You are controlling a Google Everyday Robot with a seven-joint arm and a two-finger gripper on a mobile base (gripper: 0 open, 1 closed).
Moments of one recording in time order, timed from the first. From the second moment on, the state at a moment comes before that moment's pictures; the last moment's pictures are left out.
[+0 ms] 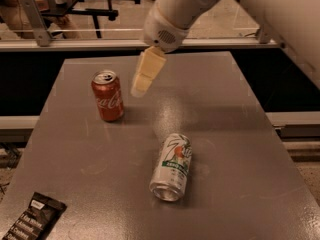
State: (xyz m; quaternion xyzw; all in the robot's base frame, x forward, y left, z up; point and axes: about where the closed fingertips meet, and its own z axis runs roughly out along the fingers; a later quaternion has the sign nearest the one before) arm 0.576 0.035 0.938 -0.68 0.68 0.12 0.25
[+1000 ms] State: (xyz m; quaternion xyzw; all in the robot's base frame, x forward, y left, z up) arm 0.571 0.116 0.894 -0.73 0.62 0.17 0.21
